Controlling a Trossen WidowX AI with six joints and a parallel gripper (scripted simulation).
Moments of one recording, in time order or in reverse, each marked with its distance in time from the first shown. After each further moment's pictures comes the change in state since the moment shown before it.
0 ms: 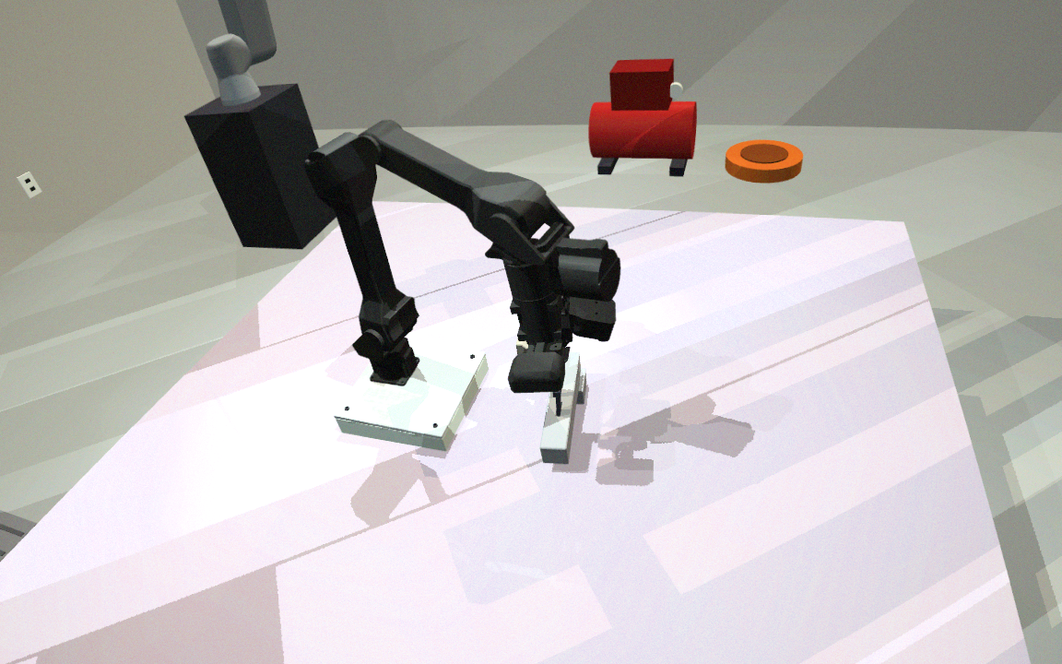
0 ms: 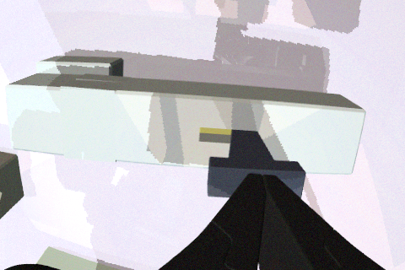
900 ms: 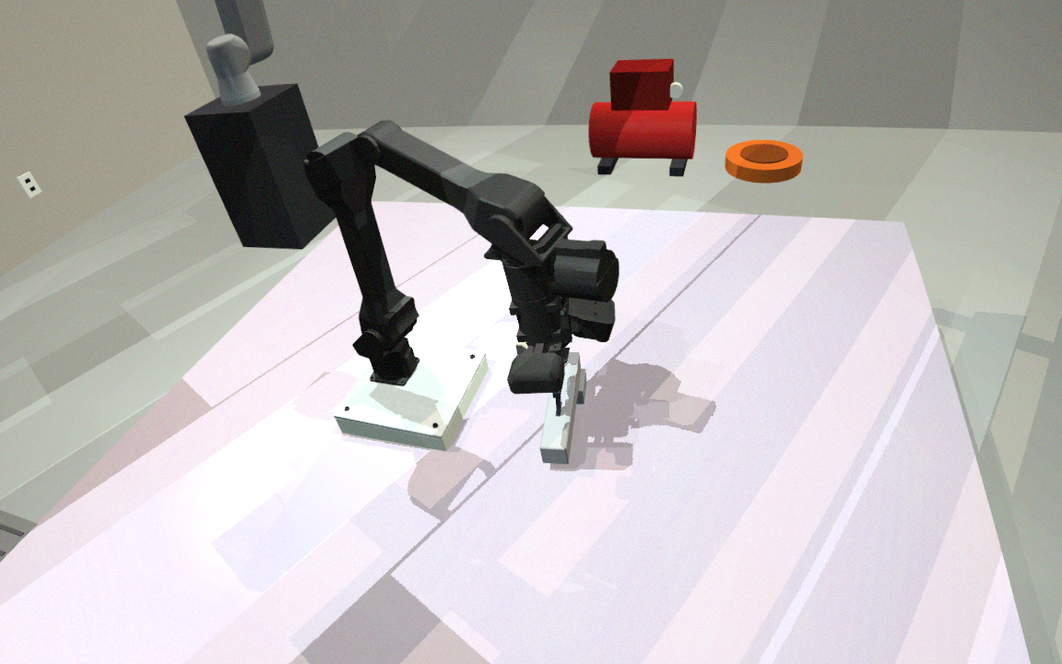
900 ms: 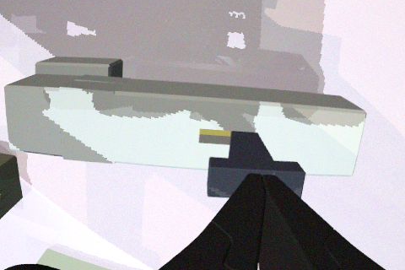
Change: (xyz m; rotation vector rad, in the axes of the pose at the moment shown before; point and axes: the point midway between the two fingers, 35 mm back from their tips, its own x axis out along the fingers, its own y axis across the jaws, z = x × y) arm 0.002 0.000 -0.001 -0.001 -0.006 0.000
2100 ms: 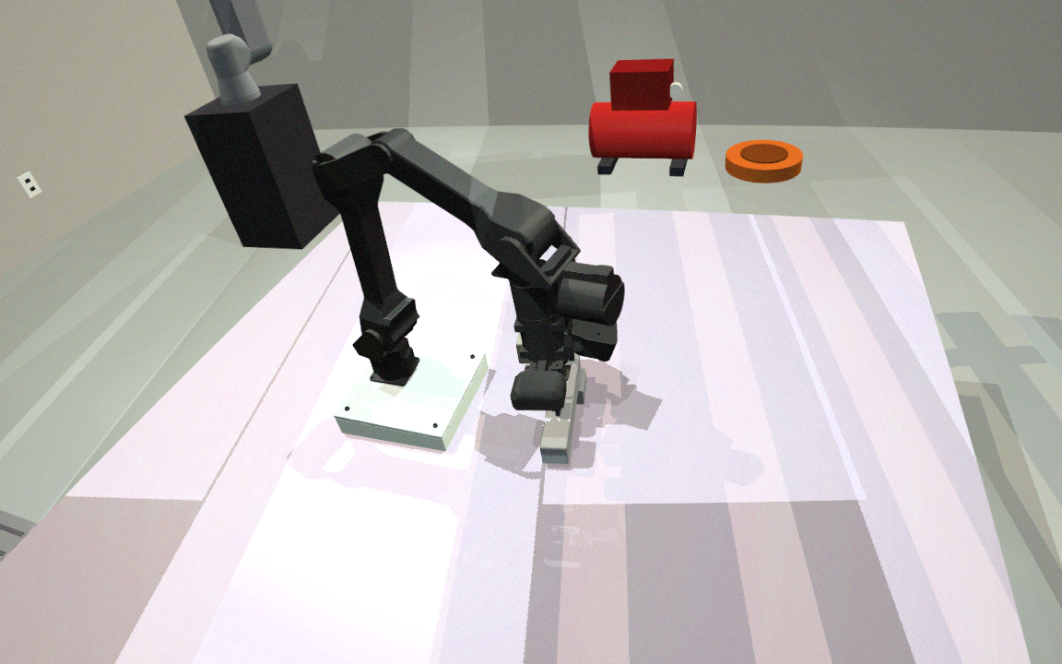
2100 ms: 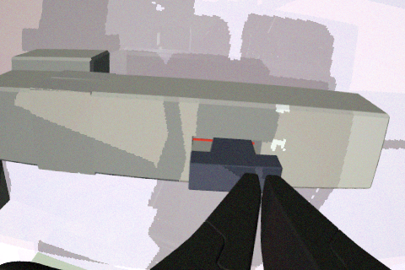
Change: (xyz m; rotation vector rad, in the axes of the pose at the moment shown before) arm 0.018 -0.002 -0.002 0.003 0.024 0.004
